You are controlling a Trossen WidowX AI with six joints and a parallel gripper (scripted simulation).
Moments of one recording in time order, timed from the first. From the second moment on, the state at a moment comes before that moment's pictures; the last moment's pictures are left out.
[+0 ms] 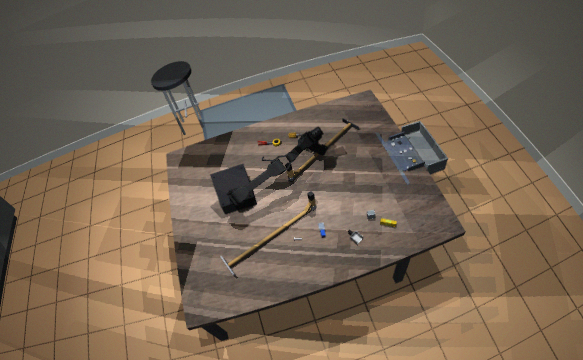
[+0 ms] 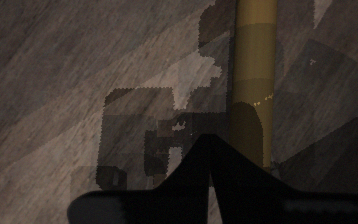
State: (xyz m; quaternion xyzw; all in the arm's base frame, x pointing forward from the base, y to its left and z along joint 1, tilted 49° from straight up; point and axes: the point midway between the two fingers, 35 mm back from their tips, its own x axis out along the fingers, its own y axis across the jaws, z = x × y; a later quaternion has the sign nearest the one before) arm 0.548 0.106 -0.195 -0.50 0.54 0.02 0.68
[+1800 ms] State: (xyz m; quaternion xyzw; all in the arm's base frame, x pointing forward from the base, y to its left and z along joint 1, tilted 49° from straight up) arm 0.478 0.222 -0.106 -0.44 0.54 -0.04 0.71
